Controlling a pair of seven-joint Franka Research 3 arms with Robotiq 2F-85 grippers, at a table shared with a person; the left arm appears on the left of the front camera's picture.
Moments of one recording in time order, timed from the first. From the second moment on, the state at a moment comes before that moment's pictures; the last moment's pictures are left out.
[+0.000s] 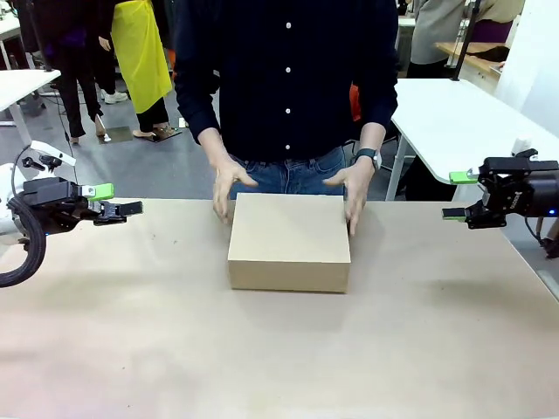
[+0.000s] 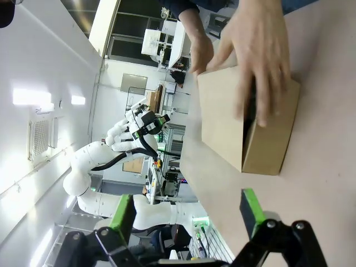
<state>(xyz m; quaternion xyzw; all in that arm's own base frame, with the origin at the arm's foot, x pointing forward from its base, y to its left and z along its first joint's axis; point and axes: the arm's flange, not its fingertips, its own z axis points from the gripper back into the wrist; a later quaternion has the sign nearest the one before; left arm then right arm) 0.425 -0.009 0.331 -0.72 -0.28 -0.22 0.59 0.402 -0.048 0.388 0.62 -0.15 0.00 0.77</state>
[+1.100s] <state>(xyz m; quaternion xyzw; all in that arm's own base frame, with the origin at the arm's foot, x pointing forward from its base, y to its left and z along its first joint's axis) 0.425 -0.009 0.331 -0.72 -0.28 -0.22 0.59 0.402 -0.048 0.388 0.62 -0.15 0.00 0.77</state>
